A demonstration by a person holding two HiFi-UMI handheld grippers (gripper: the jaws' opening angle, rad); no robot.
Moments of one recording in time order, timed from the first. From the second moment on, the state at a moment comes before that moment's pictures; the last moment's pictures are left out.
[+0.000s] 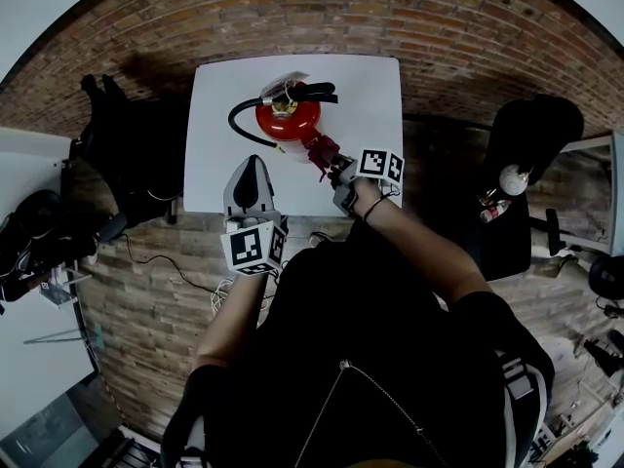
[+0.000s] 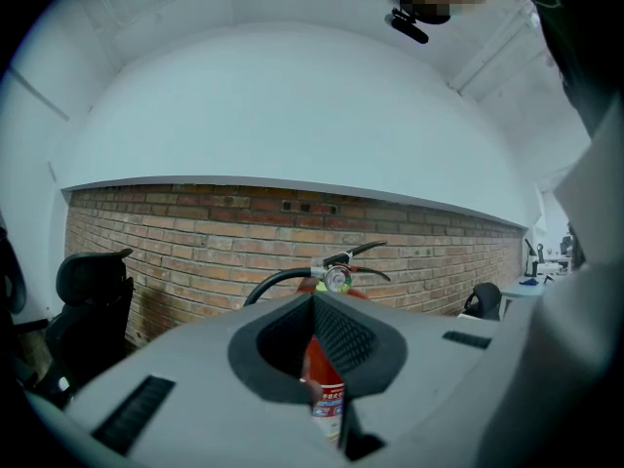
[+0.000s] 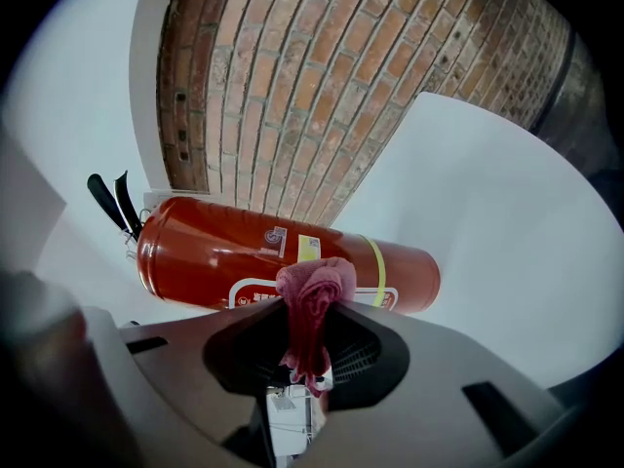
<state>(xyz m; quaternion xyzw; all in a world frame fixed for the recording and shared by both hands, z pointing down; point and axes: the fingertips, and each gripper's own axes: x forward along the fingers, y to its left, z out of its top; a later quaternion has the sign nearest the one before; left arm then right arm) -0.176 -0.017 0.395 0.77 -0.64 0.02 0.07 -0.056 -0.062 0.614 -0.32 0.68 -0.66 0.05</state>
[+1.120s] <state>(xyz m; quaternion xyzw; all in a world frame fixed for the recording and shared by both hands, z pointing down) -0.180 -0.005 0.400 0.76 -0.64 0.01 0.07 -0.052 -0.061 0.534 -0.30 0.70 -0.64 0.11</state>
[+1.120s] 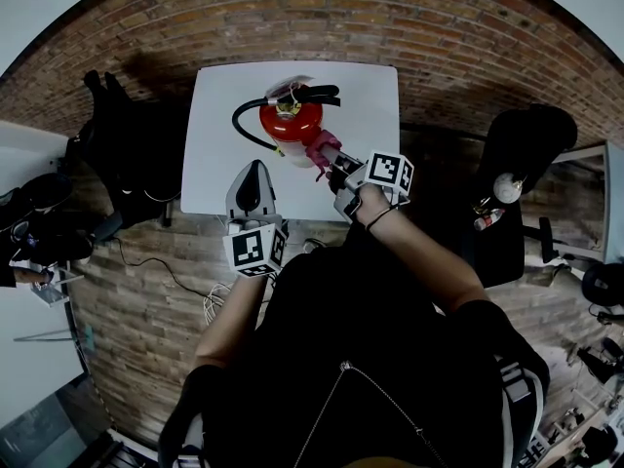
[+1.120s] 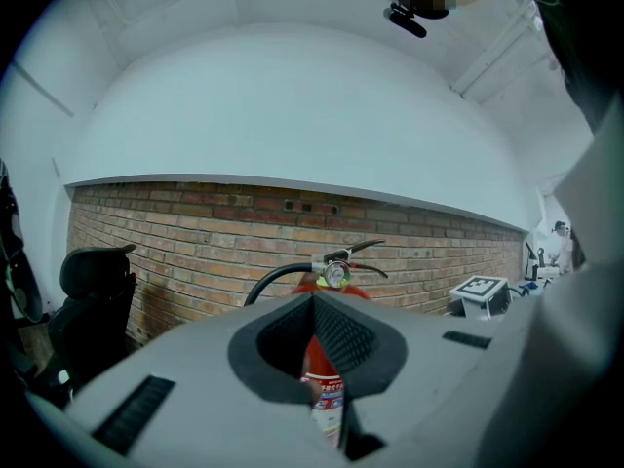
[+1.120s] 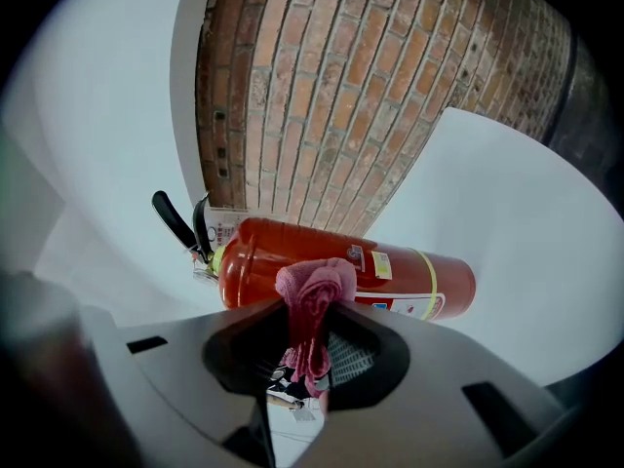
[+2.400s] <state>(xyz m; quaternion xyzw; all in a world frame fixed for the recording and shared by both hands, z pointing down) -0.197 0.023 0.403 0.76 -0.64 0.01 0.08 -0.046 -0.059 0.441 -0.27 0.72 -0.60 0.19</state>
